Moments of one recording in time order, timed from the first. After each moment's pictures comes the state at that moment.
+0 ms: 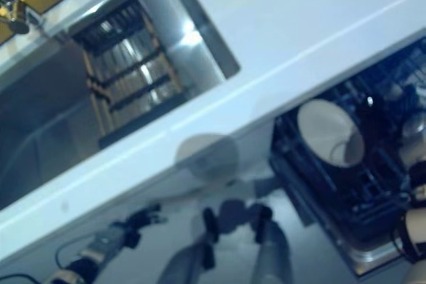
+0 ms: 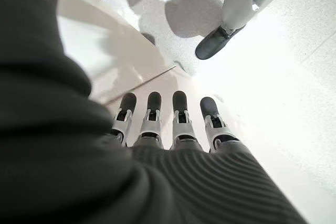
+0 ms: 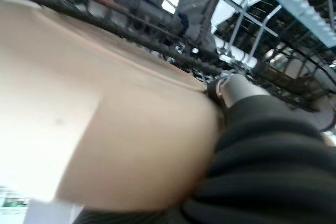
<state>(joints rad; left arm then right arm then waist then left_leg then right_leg) -0.22 0.44 -0.37 0.92 -0.23 -0.07 -0.23 -0.86 -1.04 0.34 0.90 -0.35 0.16 -0.02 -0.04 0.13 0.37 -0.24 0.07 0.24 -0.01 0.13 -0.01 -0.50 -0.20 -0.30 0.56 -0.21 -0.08</state>
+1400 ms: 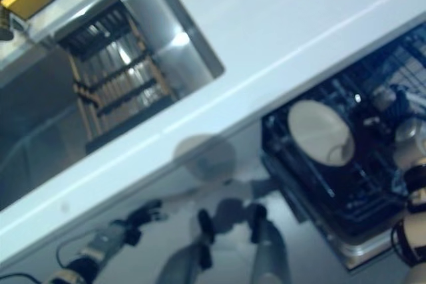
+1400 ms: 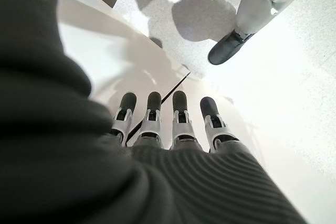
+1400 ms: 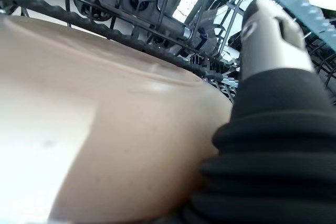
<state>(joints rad) -0.22 0.44 -0.37 0.91 -0.23 -0.08 -0.23 -0.80 -1.03 0.36 0.89 -0.34 0.16 -0.03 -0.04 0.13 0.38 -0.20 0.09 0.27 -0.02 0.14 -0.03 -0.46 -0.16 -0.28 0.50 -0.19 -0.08</state>
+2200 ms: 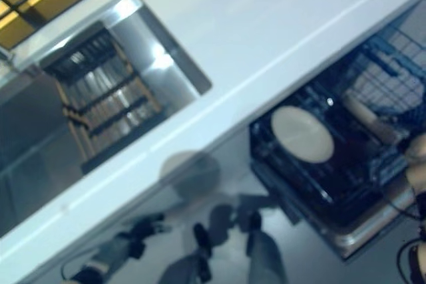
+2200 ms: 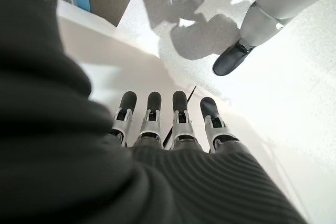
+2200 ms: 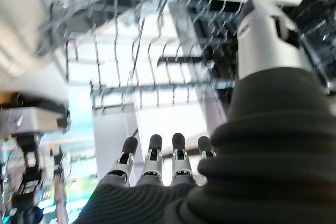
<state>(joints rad) -0.14 0.36 -0.33 0.96 -0.21 -0.08 -0.21 -0.46 -1.08 -0.01 0.55 -0.26 0.17 -0.23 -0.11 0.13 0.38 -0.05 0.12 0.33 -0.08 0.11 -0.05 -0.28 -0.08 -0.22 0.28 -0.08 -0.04</state>
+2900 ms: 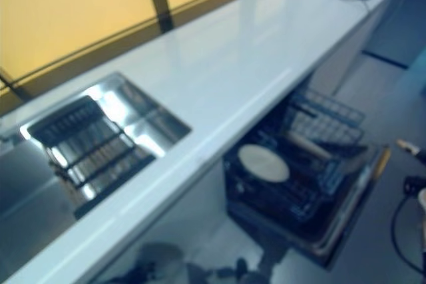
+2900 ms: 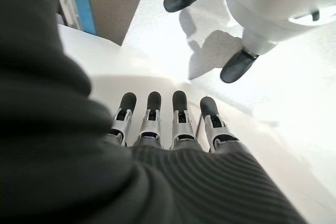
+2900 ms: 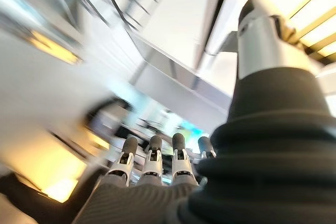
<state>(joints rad) 0.00 0.29 -0.28 1.13 -0.13 -0.10 -0.20 -0.07 -0.82 -0.35 0.45 0.34 0.11 -0.22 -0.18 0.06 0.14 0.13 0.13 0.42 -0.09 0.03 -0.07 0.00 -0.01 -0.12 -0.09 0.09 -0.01</state>
